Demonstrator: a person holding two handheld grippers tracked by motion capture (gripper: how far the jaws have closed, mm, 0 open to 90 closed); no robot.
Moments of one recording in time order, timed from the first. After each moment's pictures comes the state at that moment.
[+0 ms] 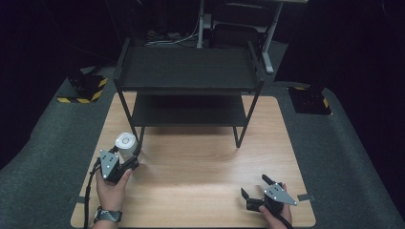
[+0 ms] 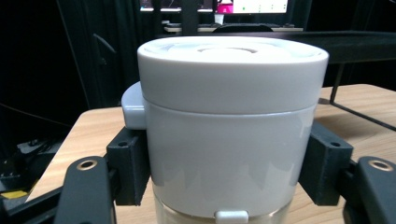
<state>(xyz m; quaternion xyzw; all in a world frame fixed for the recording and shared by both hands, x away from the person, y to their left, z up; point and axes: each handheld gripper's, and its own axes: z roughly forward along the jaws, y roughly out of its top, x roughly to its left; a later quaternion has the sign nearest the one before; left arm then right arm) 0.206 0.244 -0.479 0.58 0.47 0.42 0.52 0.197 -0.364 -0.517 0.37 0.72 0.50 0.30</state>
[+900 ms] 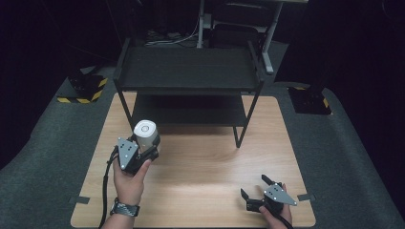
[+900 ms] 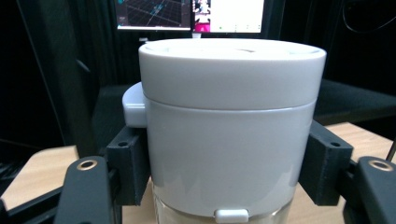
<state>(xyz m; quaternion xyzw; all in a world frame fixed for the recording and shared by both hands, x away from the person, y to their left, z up) 0.220 0.190 -0.422 0.58 0.44 0.41 0.55 0.198 -0.366 -0.517 0.36 0.73 0.50 0.29</state>
